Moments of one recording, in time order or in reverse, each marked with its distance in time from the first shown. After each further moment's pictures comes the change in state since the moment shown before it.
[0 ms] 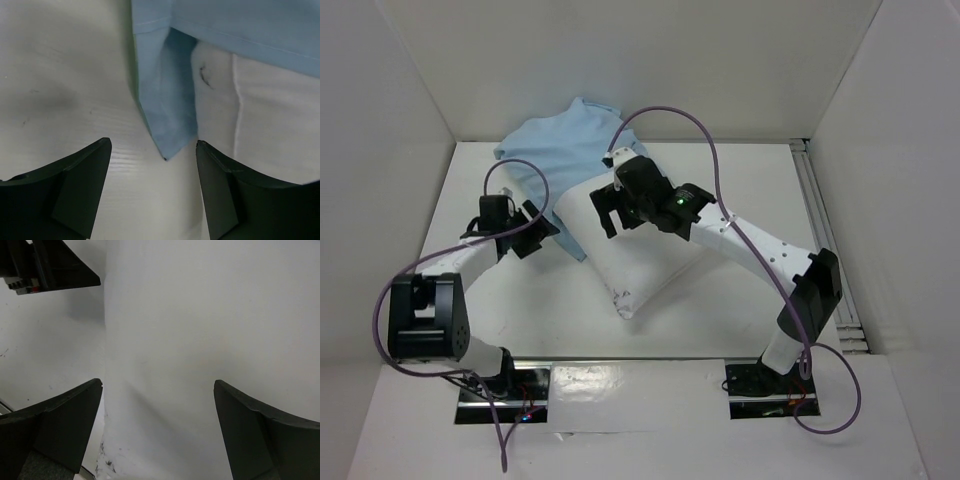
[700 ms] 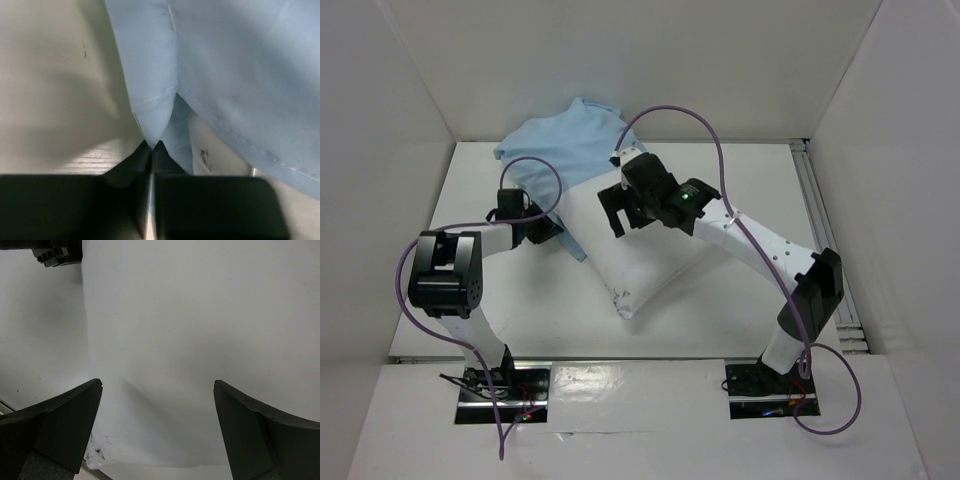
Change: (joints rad) left arm -0.029 0.343 0.105 0.232 0.006 -0.052; right arm -0.032 -0.003 0.017 -0.084 -0.011 0.001
